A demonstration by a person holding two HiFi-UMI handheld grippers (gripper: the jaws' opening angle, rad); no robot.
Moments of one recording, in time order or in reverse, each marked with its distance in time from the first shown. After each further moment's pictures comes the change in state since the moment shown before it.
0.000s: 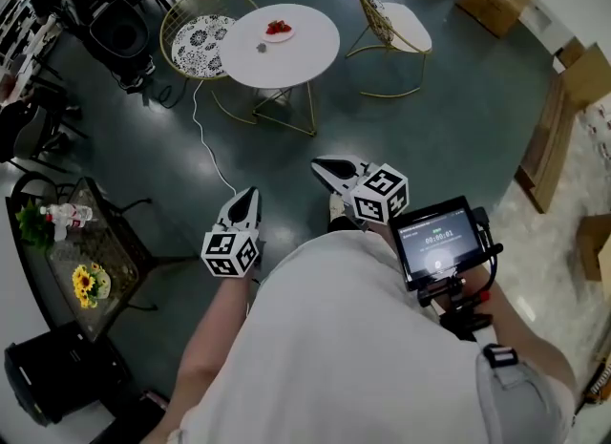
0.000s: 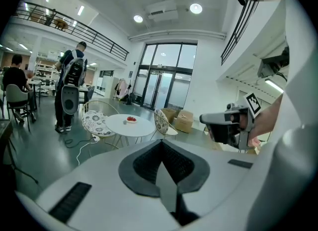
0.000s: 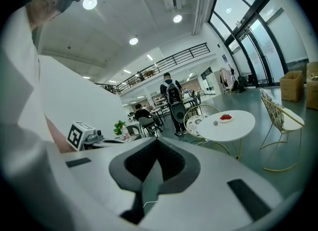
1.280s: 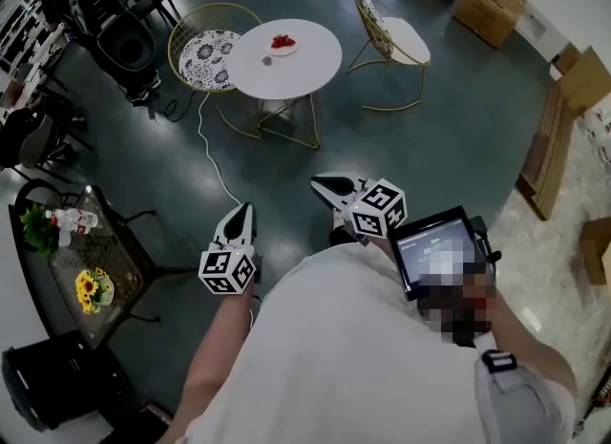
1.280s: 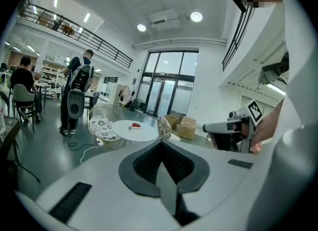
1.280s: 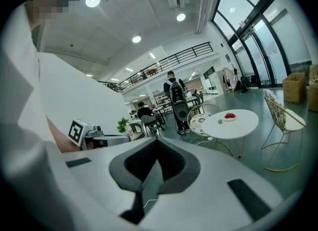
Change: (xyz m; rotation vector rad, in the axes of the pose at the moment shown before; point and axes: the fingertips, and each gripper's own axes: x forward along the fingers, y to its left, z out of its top) left arm -0.031 0.003 0.009 -0.016 -0.077 0.049; right arm -0.005 0.020 -0.010 -0.014 0.020 0.029
